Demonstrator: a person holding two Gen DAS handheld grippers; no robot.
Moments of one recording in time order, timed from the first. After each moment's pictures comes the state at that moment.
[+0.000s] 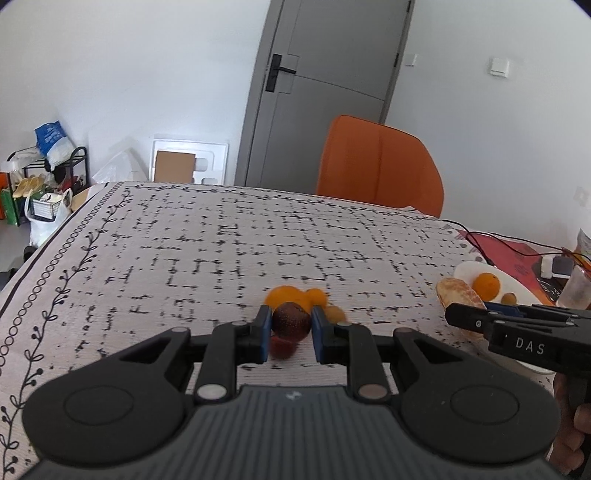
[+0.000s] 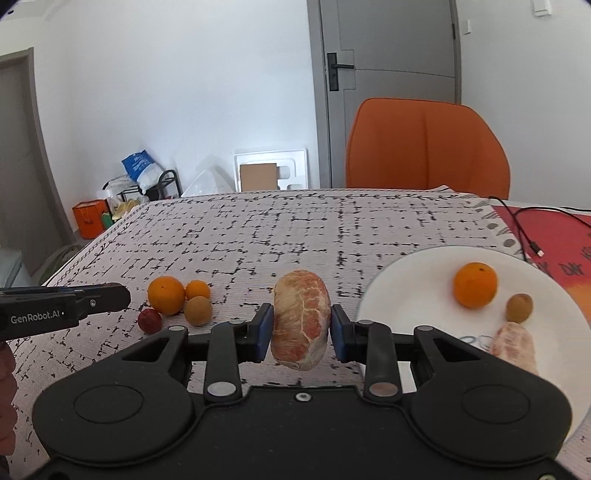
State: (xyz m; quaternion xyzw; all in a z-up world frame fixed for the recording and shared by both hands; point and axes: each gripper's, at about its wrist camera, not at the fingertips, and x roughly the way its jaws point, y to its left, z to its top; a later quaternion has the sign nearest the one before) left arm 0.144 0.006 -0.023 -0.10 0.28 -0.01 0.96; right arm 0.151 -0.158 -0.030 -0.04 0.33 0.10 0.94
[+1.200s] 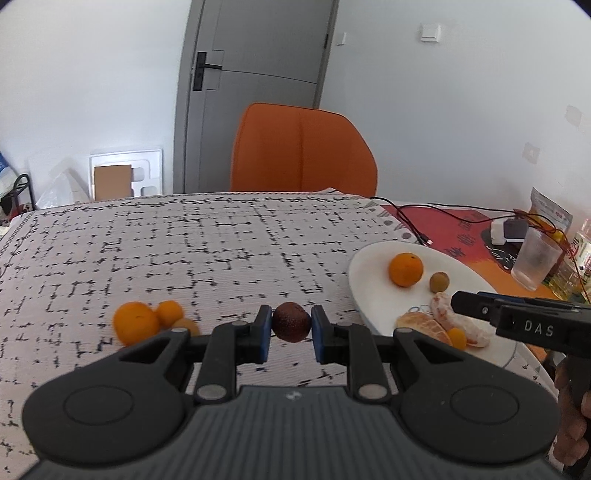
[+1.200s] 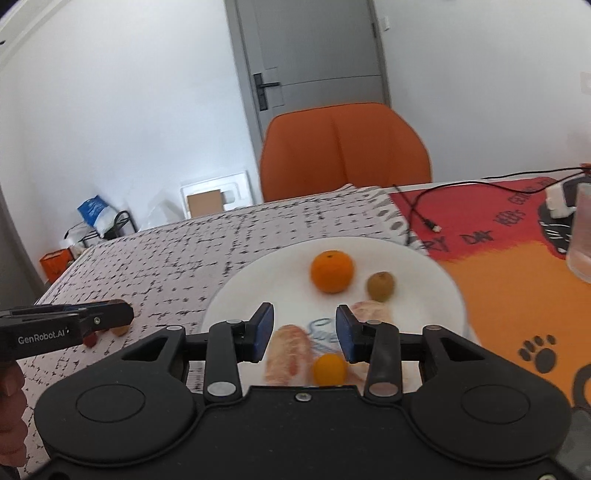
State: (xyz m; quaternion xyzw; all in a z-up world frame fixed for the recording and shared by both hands) left arm 0.170 -0.094 -0.019 -0.05 0.28 -0.09 0.95; right arm 0.121 -0.264 -0.017 0.03 0.31 0.02 0.95
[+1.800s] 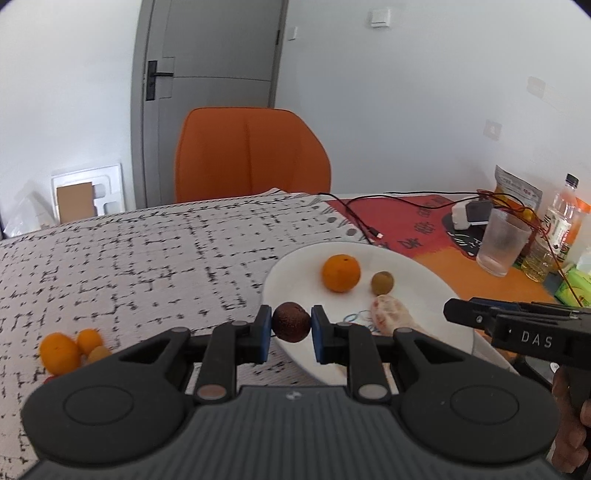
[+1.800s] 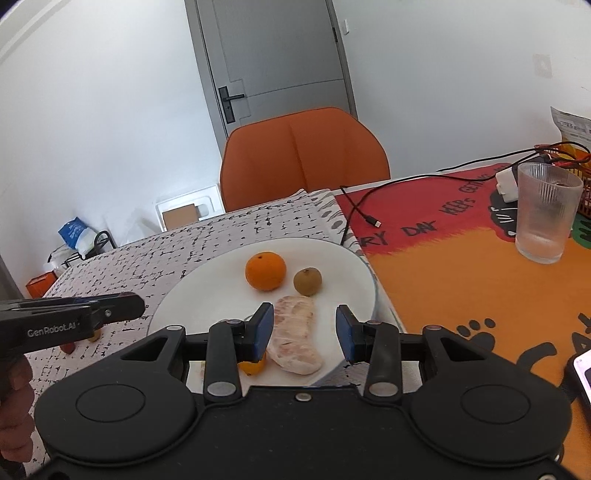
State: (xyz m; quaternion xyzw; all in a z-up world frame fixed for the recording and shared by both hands) left arm 0.183 -0.155 -0.014 -0.02 0.28 -0.15 0.95; right arm 0.097 -0.313 -0.011 0.05 0.30 -0.02 0.95
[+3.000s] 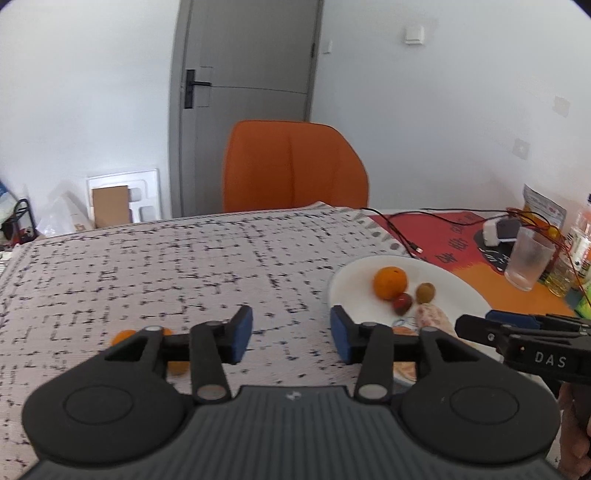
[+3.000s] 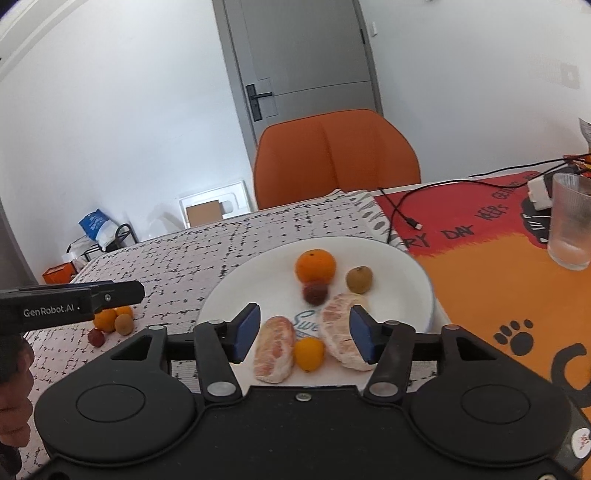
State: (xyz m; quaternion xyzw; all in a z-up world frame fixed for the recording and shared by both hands) left arm 0.164 -0.105 0.000 -0.03 0.26 -0.09 0.96; right arm 0.100 -0.278 -0.010 0.04 0.30 0.02 0.95
